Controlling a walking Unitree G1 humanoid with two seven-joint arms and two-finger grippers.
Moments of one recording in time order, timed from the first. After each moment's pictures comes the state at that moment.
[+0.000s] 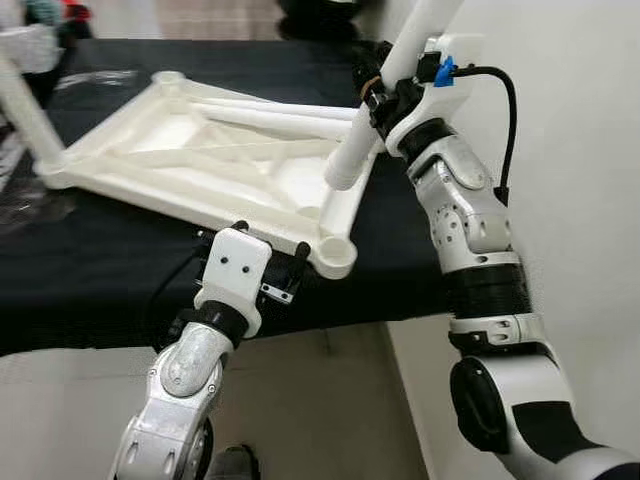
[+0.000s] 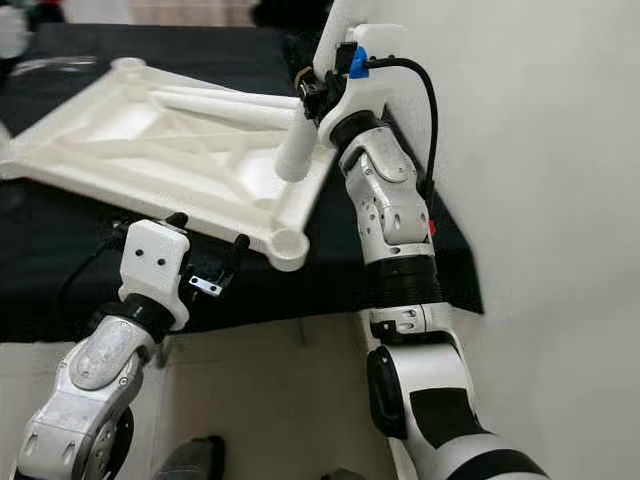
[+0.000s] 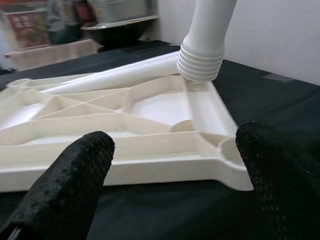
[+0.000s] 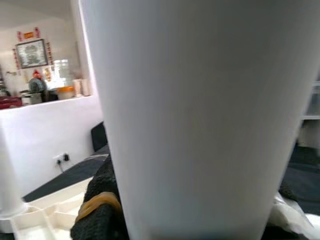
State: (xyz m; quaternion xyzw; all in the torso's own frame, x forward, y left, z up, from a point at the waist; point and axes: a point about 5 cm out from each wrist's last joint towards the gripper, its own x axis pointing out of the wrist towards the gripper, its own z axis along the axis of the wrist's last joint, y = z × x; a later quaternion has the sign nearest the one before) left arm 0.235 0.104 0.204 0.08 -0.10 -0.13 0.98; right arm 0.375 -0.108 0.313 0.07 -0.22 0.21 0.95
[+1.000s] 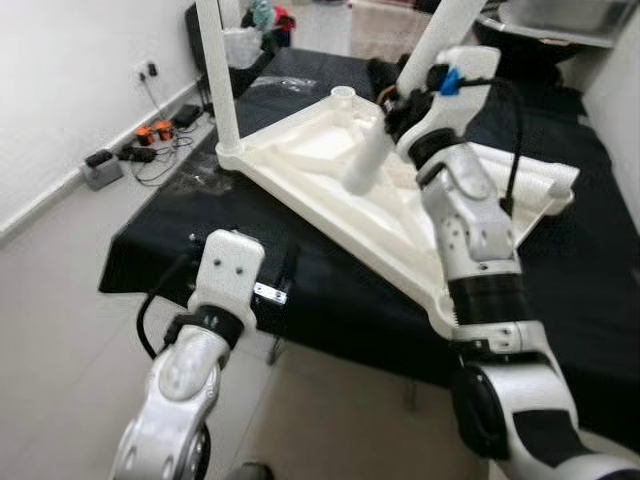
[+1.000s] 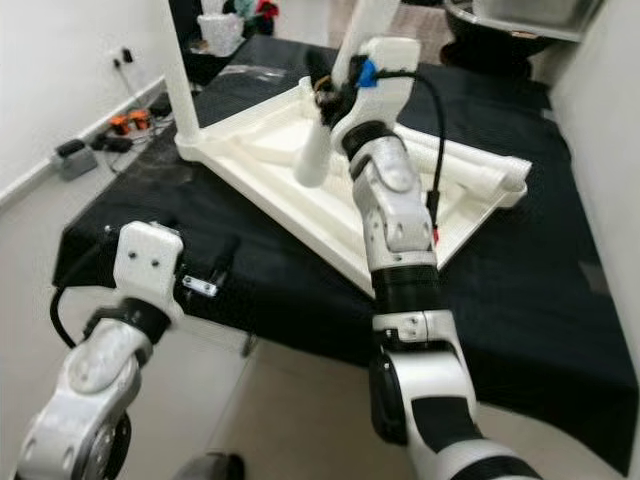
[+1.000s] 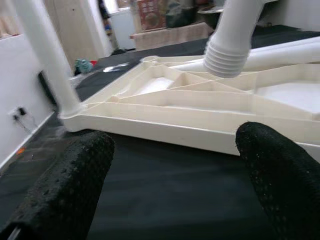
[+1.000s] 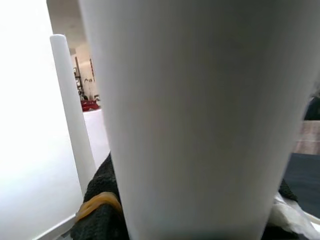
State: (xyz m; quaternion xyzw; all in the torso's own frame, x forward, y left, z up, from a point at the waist) left arm 0.234 0.102 0.199 0.07 -0.10 -0.12 0.99; right arm 0.377 -0.127 0.308 0.06 -0.22 0.13 0.96
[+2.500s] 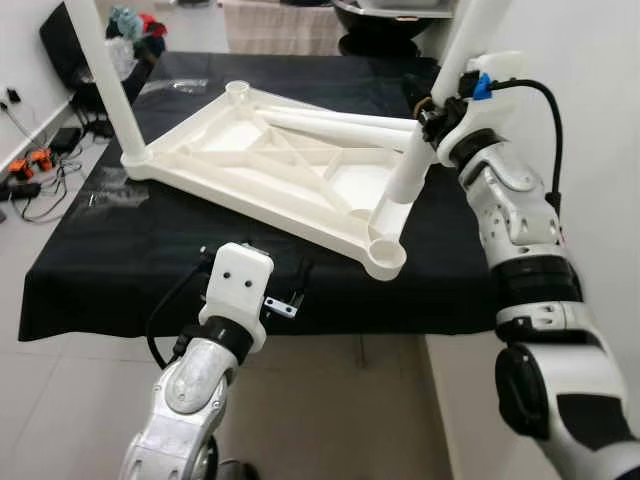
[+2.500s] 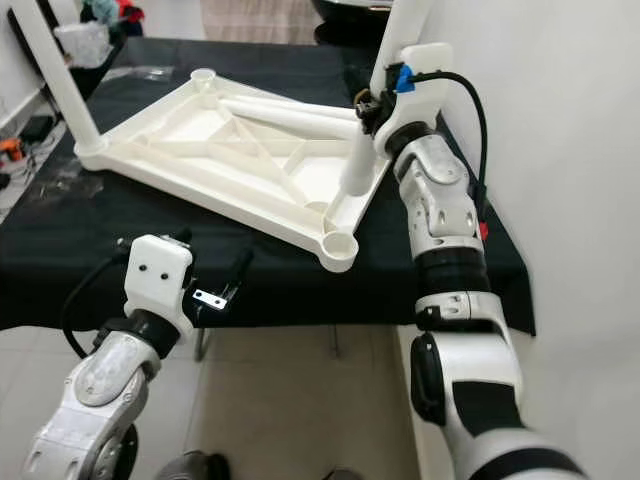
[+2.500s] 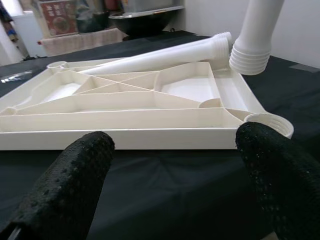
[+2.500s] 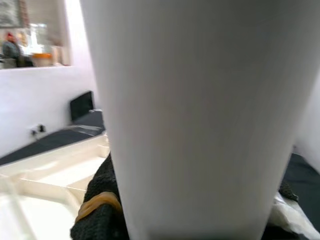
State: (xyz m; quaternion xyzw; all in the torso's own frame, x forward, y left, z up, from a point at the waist) left arm 0.227 0.103 0.194 0.06 -0.08 -0.13 0.99; right arm 0.395 -0.174 0.293 0.00 -0.17 0.13 0.98
